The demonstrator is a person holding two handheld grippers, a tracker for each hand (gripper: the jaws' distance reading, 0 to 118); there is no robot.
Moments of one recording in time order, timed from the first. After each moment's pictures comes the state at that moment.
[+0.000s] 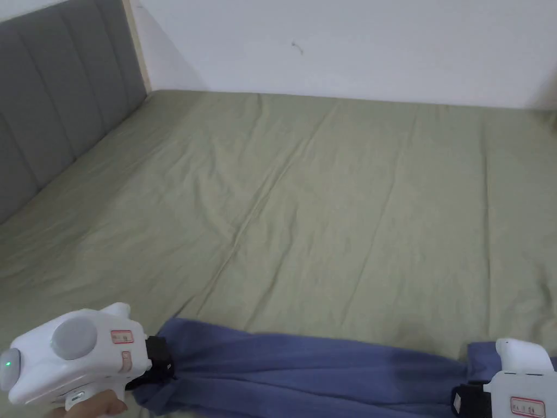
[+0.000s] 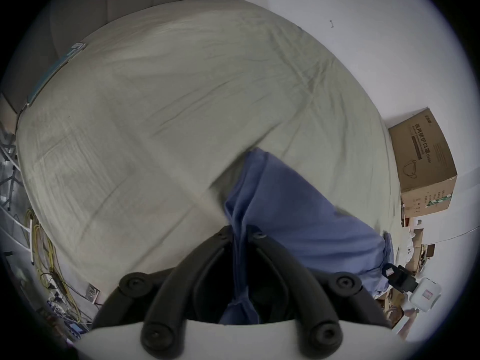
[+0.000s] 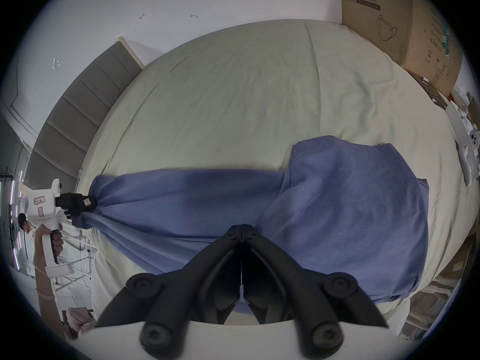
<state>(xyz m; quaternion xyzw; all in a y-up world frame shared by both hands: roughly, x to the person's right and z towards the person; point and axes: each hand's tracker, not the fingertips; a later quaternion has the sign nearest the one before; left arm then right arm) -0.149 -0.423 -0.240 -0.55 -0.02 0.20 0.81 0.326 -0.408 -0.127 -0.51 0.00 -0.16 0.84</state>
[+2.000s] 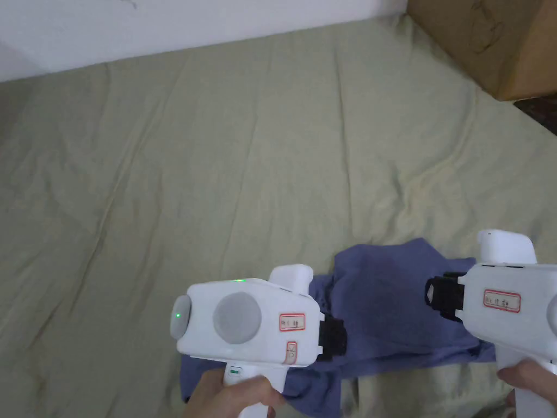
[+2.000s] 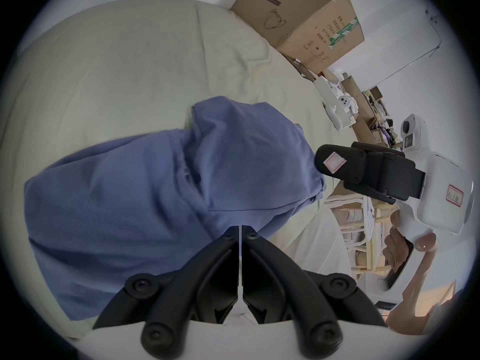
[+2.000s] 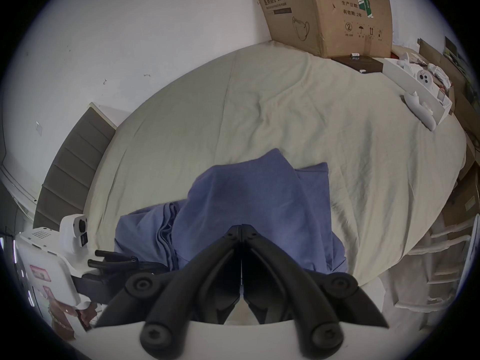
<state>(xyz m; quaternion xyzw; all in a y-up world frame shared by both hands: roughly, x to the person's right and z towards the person) 0.182 -0.405 -0.169 -0.57 -0.42 0.01 0.71 0.426 -0.375 -0.040 -0.41 -0.12 -0.25 0.87</state>
